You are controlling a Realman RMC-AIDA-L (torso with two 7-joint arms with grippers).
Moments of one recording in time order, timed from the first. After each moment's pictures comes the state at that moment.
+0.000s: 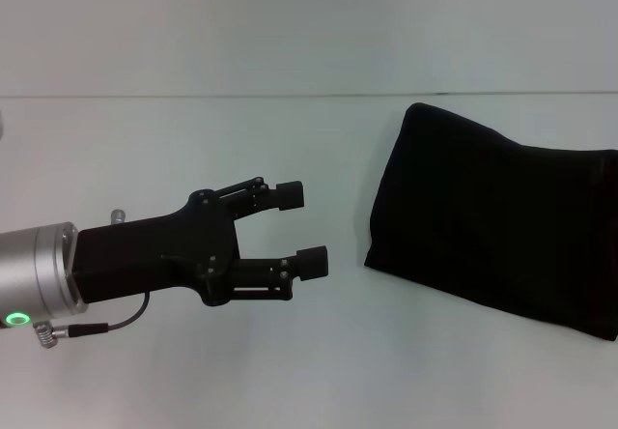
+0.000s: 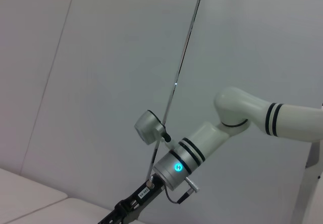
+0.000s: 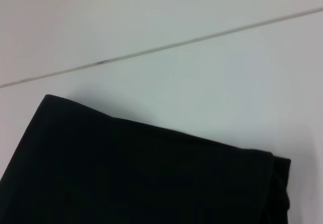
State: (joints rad) left arm -0.46 -2.16 0.71 0.77 1.78 1.83 -1.43; right arm 0.76 1.92 -0.62 -0.76 -2.73 -1.20 2.66
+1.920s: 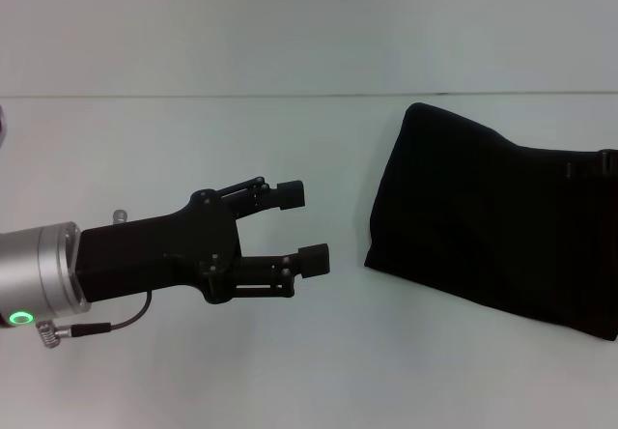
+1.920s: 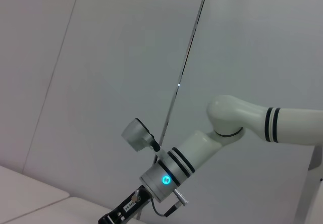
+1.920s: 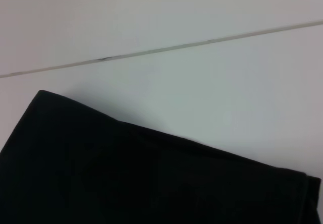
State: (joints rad) left arm -0.47 -2.16 0.71 0.76 1.78 1.82 -1.43; right arm 0.82 1.95 -0.69 -0.63 -2.76 -1.01 2.66
